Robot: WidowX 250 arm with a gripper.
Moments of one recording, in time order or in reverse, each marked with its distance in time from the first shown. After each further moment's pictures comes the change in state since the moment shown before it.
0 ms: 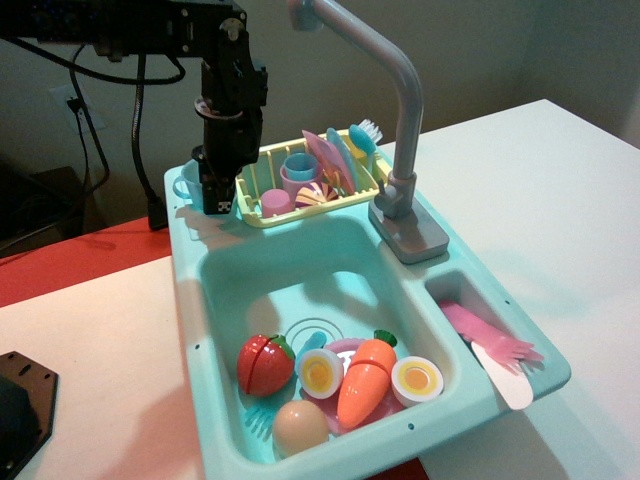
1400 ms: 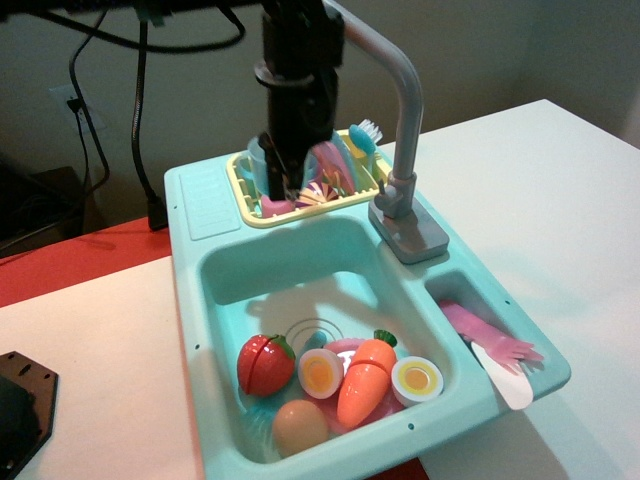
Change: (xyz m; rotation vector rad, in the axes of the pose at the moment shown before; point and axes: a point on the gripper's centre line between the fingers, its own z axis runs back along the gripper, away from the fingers) arm 0.050 -0.069 0.058 -0.012 -0.153 -0.140
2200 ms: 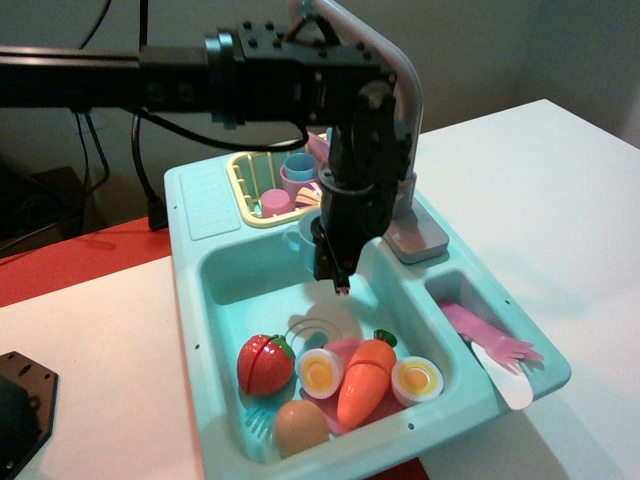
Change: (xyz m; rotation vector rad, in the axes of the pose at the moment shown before) arm 0.030 -0.043 -0.051 0.024 0.032 -0.065
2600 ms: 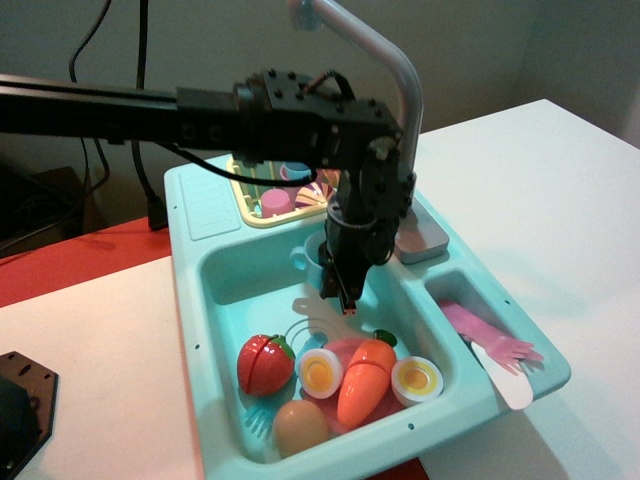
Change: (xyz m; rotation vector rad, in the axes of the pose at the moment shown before) arm 0.008 0.000 -0.032 0.017 0.018 0.025
